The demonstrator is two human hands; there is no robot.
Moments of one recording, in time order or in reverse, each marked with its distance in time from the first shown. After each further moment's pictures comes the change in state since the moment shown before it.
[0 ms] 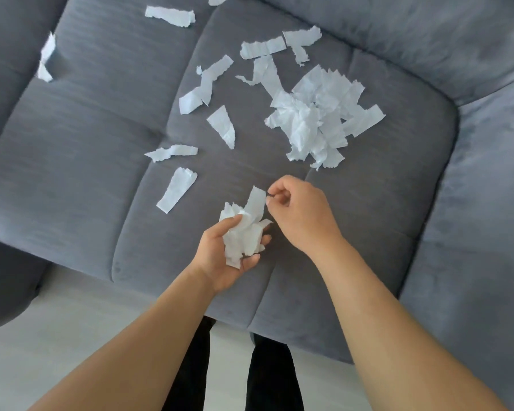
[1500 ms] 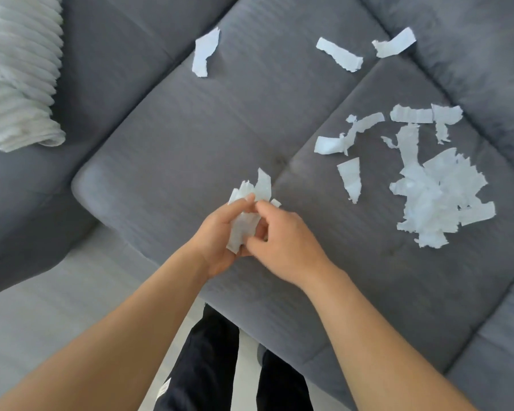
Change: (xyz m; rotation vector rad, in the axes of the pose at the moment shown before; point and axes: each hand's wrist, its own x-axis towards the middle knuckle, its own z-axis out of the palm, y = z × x) left_hand -0.062 0.158 -0.112 0.045 0.021 0.182; right_hand 0.038 -0.161 0.144 -0.204 -0.430 -0.232
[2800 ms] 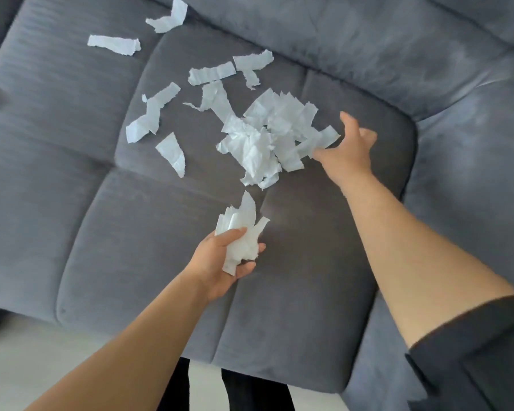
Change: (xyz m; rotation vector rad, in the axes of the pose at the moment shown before) left_hand 0.080 -0.174 0.193 0.061 0.124 -0.155; right_hand -0.077 0.307 -0.212 0.348 0.757 0.500
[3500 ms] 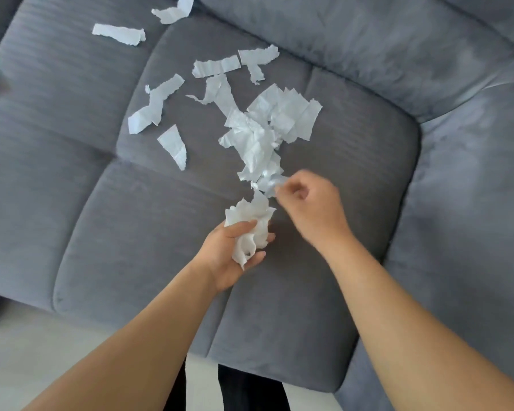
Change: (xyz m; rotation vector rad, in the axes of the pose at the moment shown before) left_hand 0.014 -0.009 0.007 0.025 -0.083 0.009; right_hand -0.103 0.006 0.021 0.018 -0.158 -0.299
